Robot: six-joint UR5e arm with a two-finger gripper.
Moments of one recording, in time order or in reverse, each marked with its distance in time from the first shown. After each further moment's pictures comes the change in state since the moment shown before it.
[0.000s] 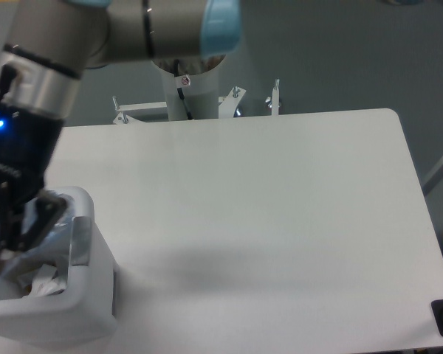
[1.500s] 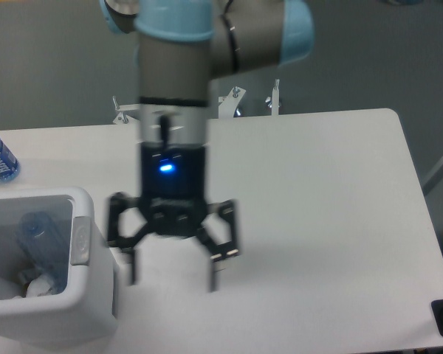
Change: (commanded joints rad) arm 0.363 0.113 -0.153 -0.034 0.298 0.259
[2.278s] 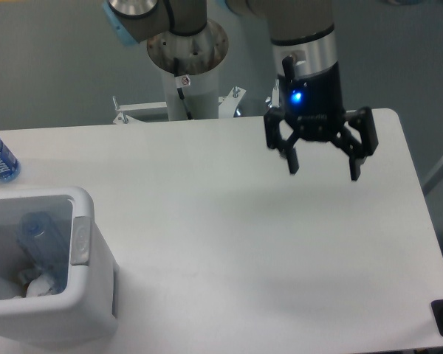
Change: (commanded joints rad) arm 0.189 0.198 -0.158 -0.388 0.170 0.754
